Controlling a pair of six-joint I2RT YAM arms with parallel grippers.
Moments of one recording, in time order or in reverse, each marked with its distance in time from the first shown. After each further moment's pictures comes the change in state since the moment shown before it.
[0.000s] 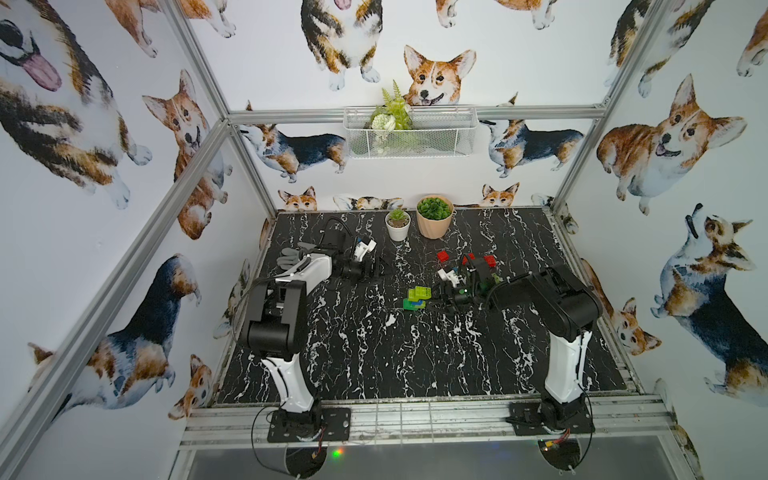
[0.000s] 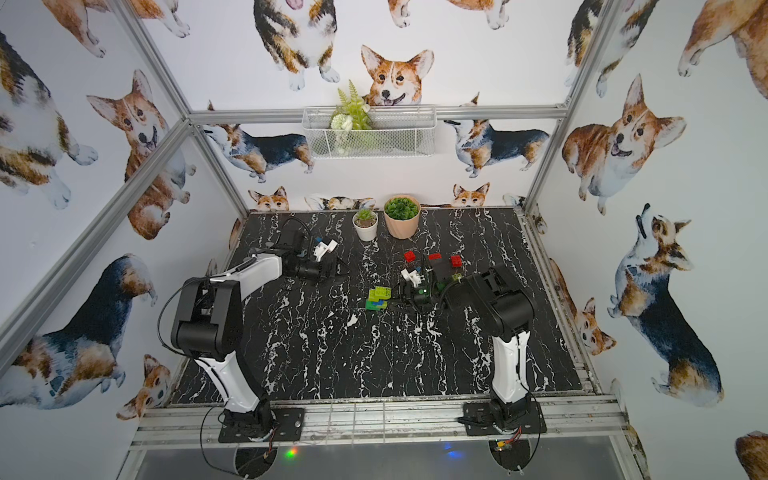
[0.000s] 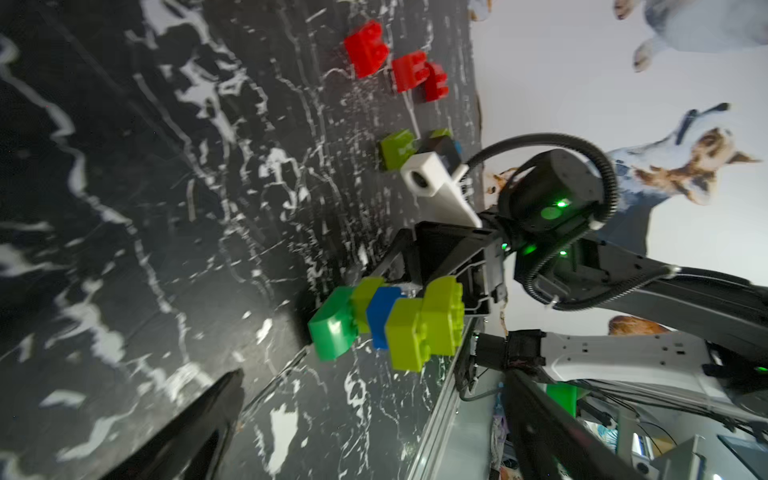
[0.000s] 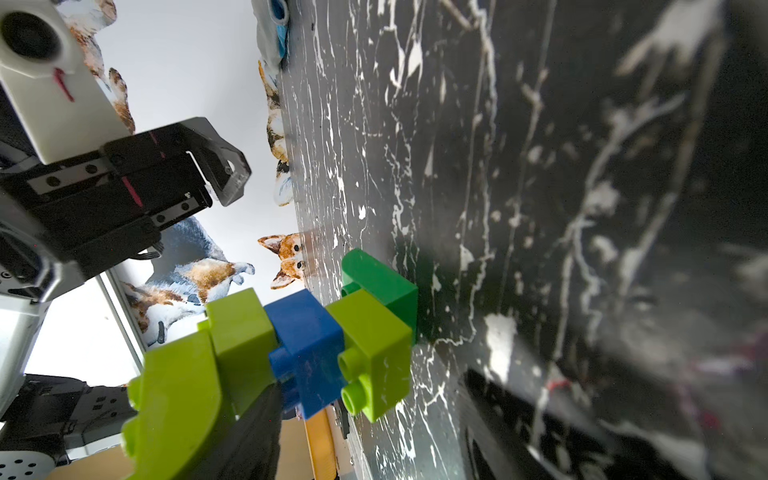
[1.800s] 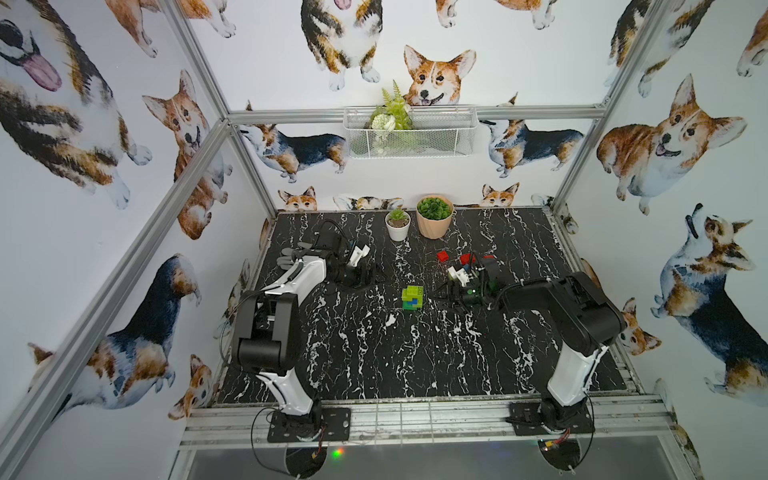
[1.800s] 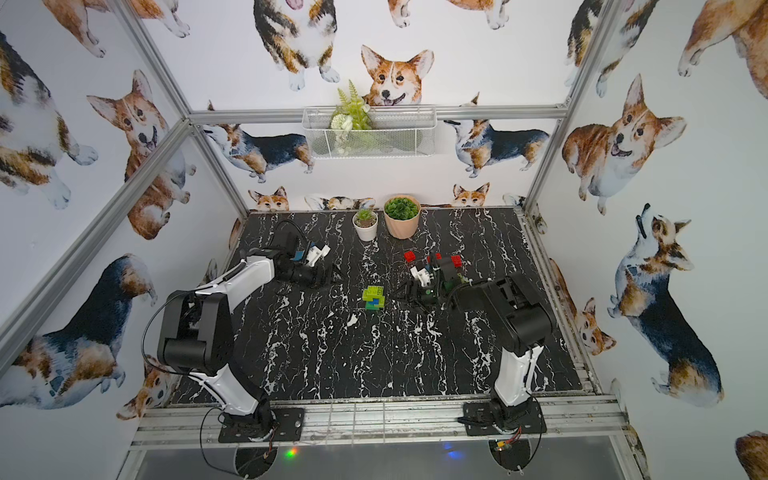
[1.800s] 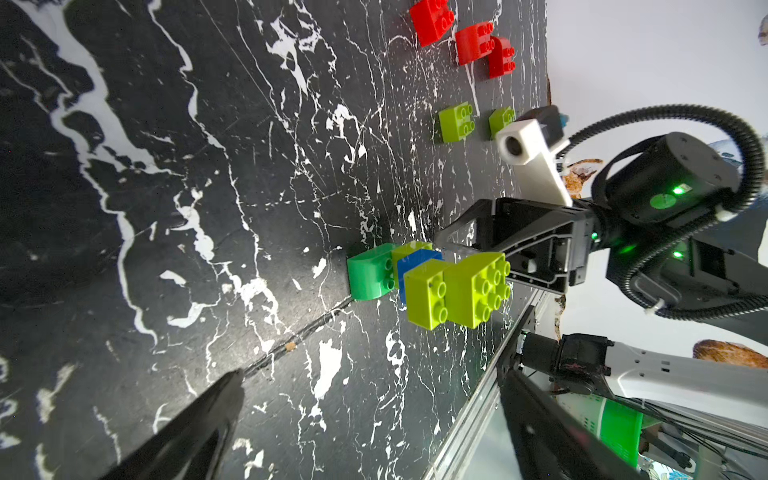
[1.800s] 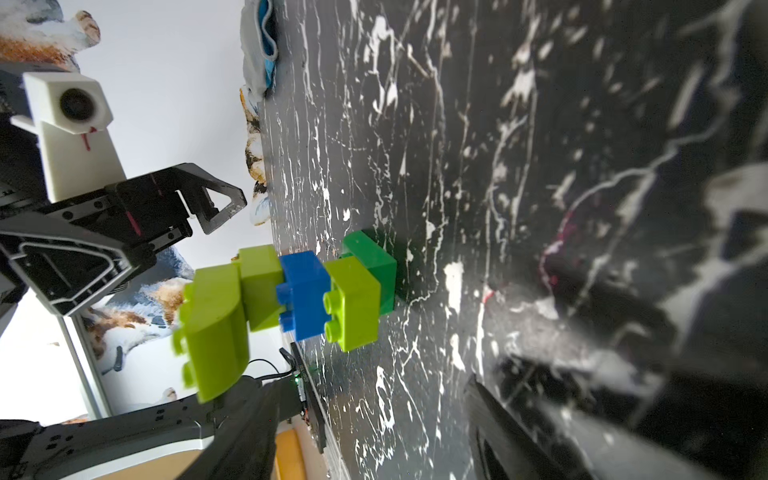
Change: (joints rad) left arm 0.007 -0.117 -0.030 -0.132 -0.168 0.053; right arm -0.034 -0.194 -0.061 -0.158 0.112 -0.151
